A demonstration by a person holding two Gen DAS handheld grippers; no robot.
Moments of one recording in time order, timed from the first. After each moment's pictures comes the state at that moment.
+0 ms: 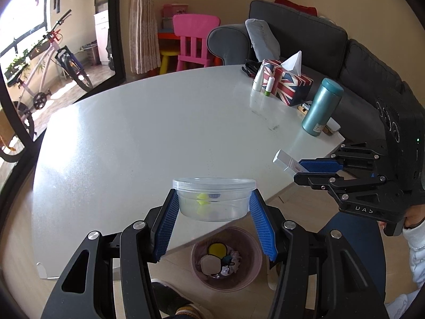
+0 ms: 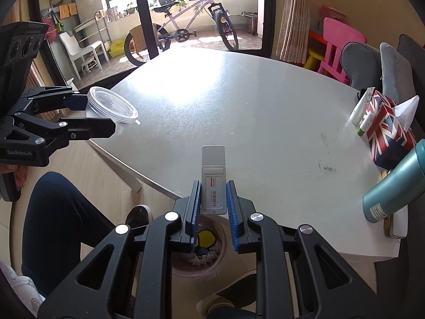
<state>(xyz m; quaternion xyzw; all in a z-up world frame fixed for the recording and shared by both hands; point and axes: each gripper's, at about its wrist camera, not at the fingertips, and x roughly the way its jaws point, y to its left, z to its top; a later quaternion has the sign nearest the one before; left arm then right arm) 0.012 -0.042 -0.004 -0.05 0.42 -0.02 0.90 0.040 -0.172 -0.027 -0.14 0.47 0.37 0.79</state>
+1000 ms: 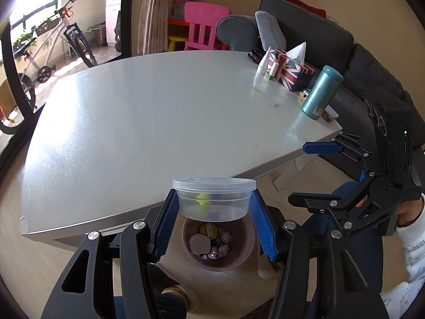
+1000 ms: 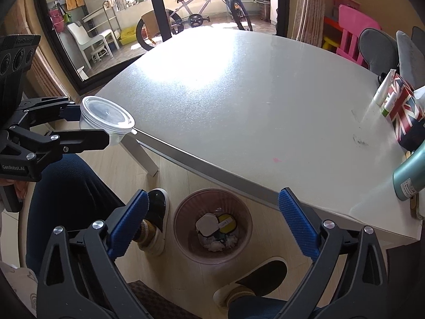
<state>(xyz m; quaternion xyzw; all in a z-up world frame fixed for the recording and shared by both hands) -0.036 -0.037 -0.037 -0.09 0.44 -0.01 0.89 0.010 -0.156 -0.056 -0.14 0.50 0.38 0.77</state>
